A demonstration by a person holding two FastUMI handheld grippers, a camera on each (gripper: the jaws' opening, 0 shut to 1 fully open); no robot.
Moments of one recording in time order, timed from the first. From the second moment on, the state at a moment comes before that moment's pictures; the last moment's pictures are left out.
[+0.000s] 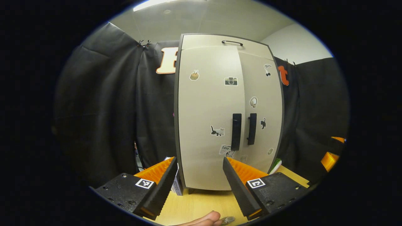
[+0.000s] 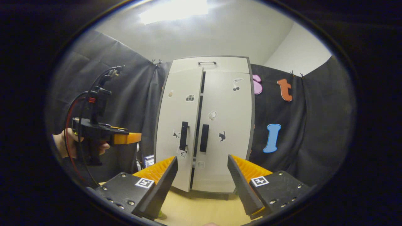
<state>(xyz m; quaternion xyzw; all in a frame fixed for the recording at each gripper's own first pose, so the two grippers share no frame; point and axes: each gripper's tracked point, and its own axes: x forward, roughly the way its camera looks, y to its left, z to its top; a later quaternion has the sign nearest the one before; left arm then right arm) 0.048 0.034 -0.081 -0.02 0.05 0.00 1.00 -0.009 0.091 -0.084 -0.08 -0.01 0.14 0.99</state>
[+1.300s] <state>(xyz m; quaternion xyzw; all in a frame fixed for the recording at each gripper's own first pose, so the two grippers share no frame) 0.007 0.043 -0.085 -0.03 0.05 0.00 1.00 0.023 0.074 -0.092 -0.06 0.03 0.03 1.00</state>
